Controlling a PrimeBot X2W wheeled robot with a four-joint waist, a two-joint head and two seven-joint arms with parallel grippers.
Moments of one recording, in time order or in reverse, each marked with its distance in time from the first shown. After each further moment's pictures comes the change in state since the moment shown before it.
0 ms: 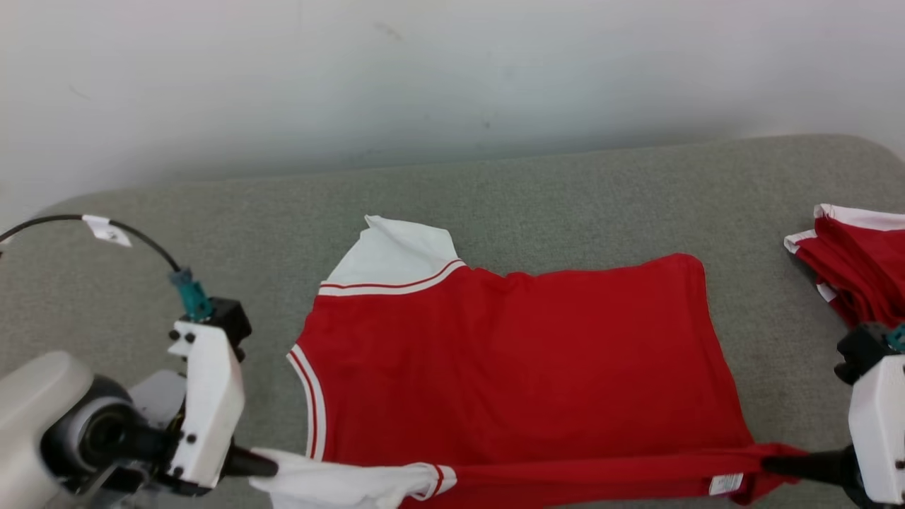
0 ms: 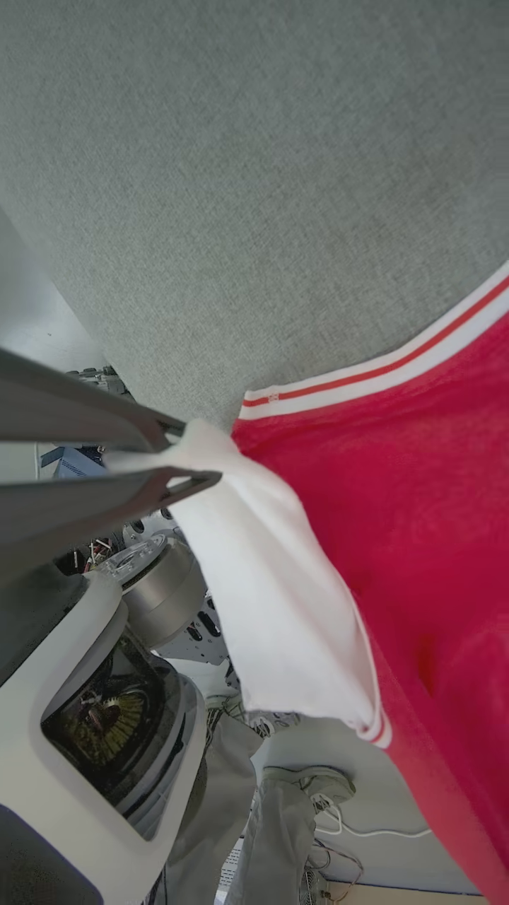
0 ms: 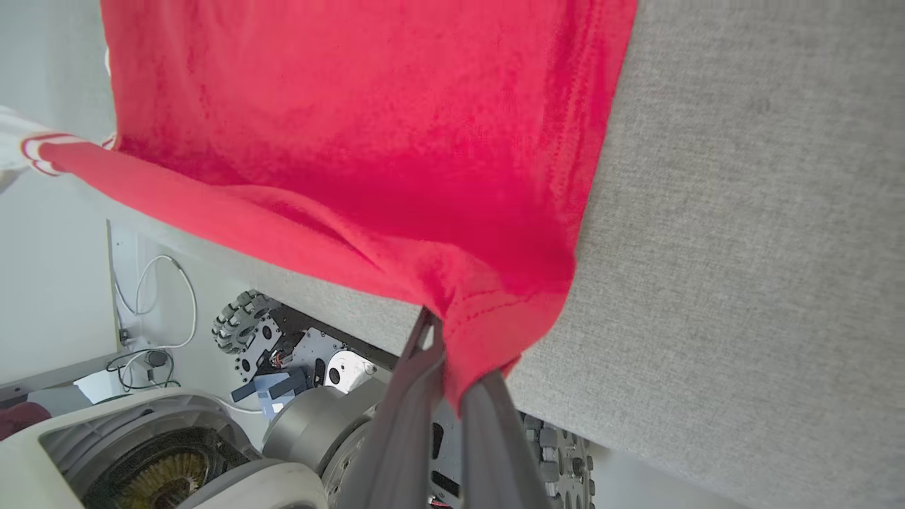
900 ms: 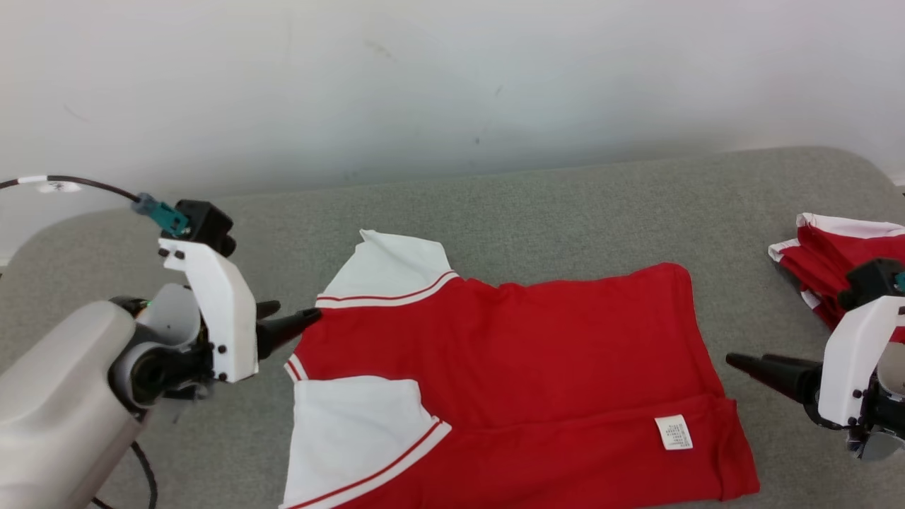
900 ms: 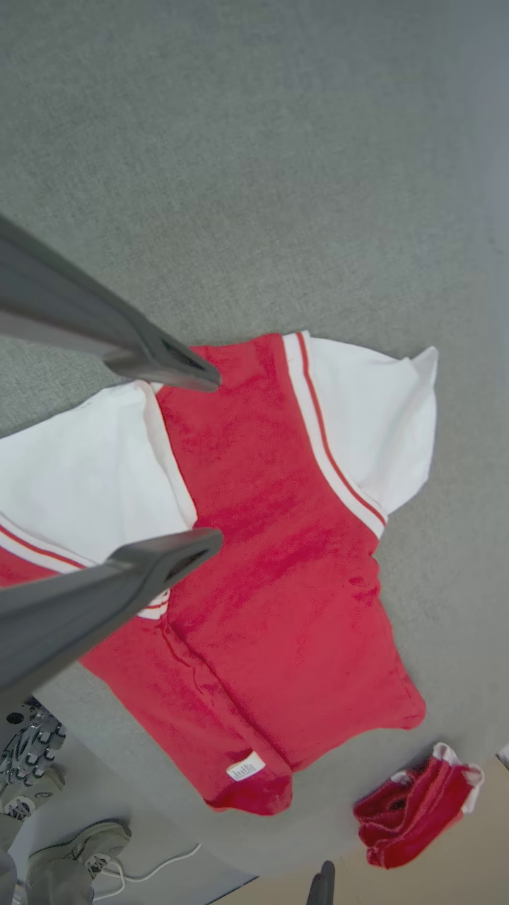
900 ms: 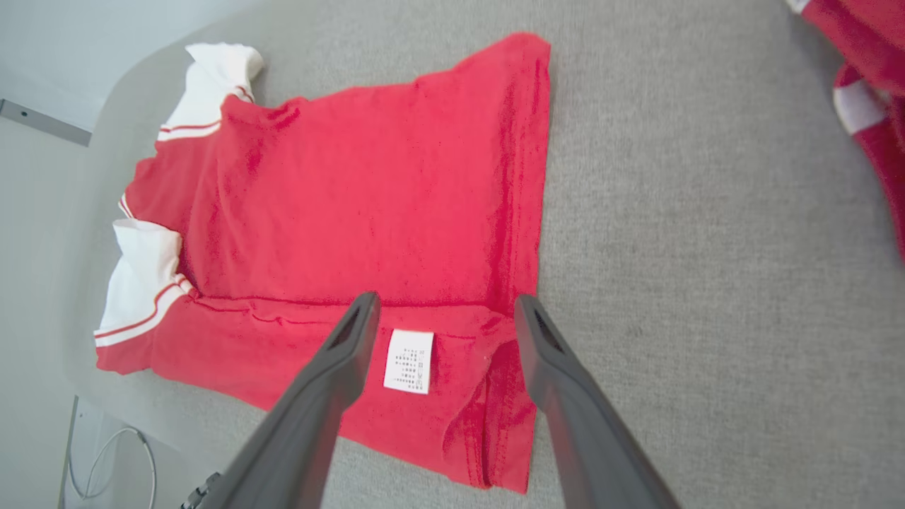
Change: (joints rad) left arm -0.130 -0.288 0.041 0.485 0.190 -0.185 -0.445; right arm -0.087 0.234 -0.030 0.345 -0.006 0.000 -0.178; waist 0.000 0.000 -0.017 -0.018
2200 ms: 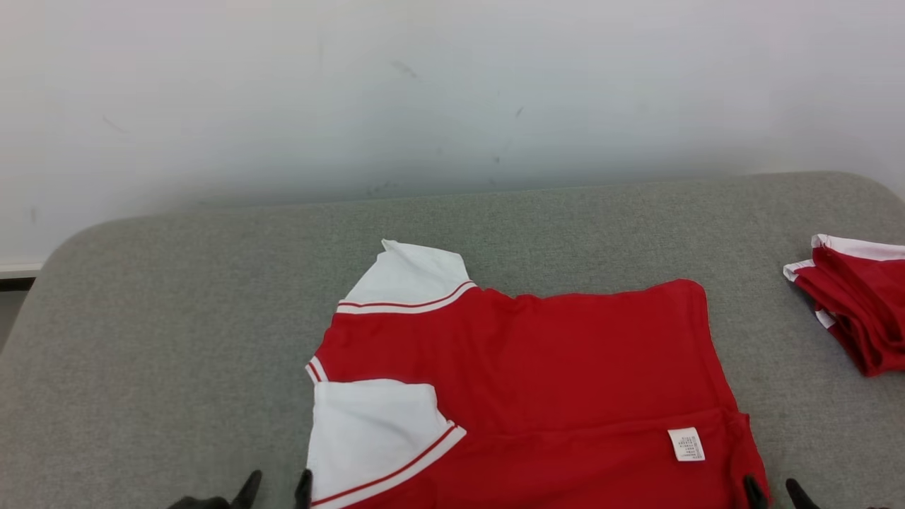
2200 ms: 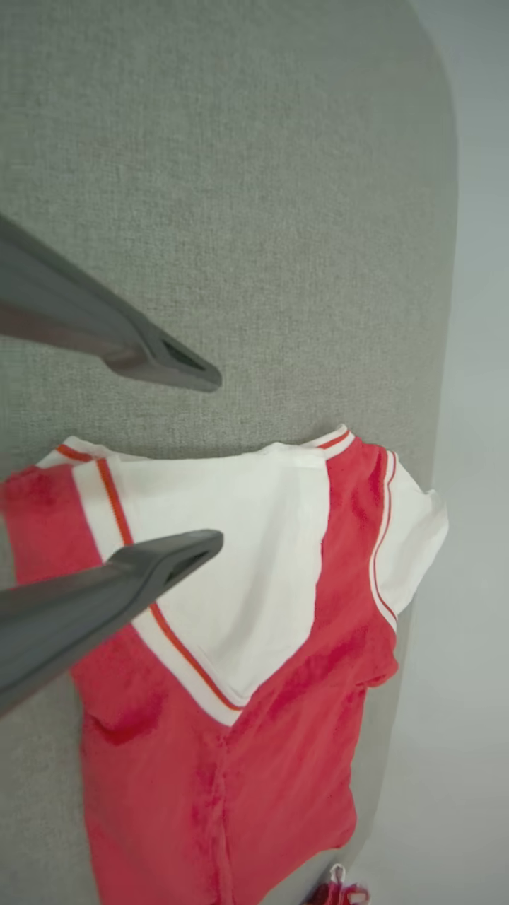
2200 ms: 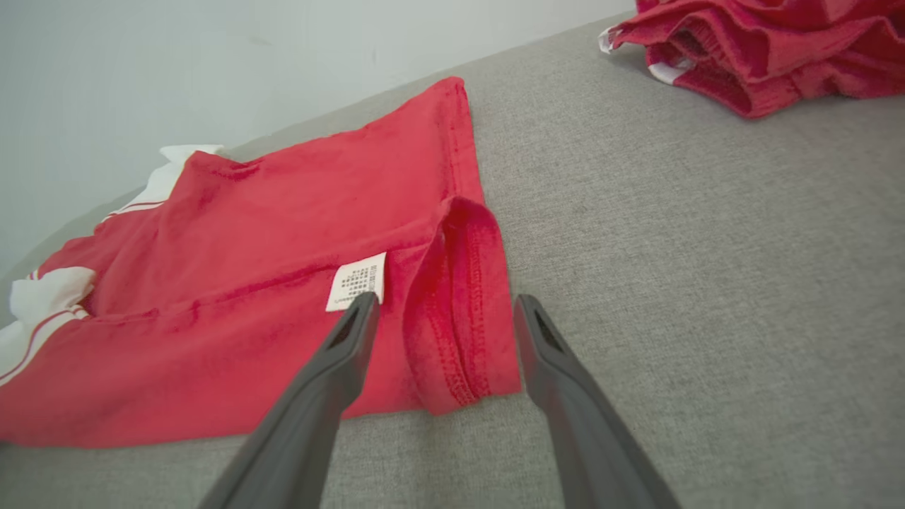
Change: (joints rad) left arm 0.793 -0.162 0.240 -0.271 0.443 0.396 -0.910; right arm 0.917 0.464 -1.012 -0.121 -1.001 0.000 -0.641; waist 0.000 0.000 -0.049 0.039
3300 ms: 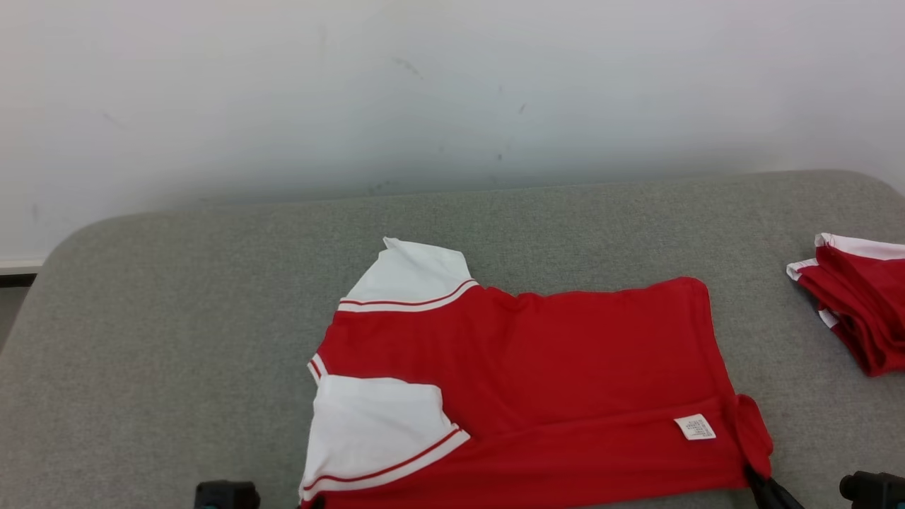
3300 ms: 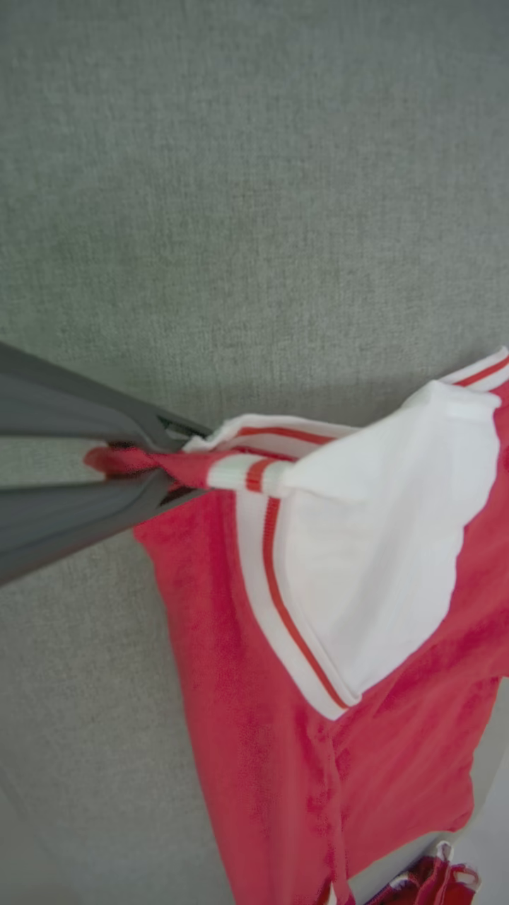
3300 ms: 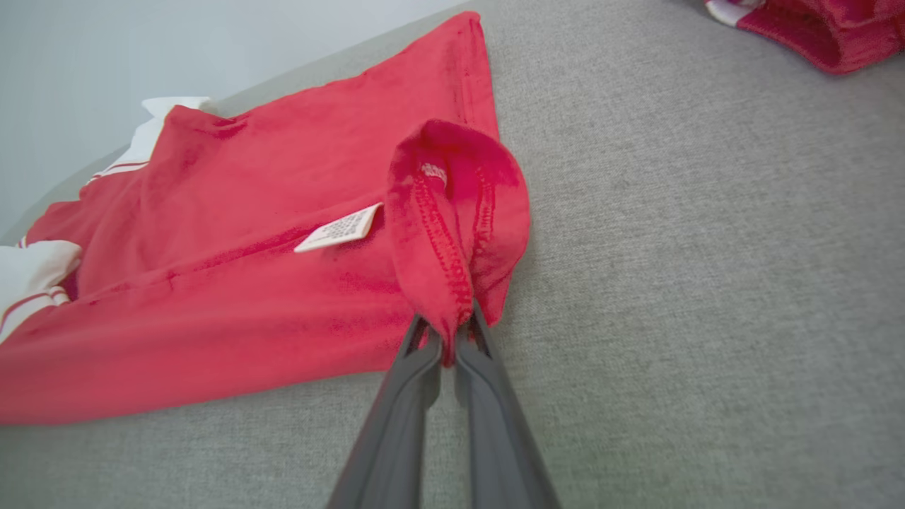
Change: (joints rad) left arm -0.064 -0.017 -0.067 0.096 -0.080 -0.085 0.208; right arm -0.111 0.014 0.049 0.120 0.026 0.000 0.111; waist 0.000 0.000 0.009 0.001
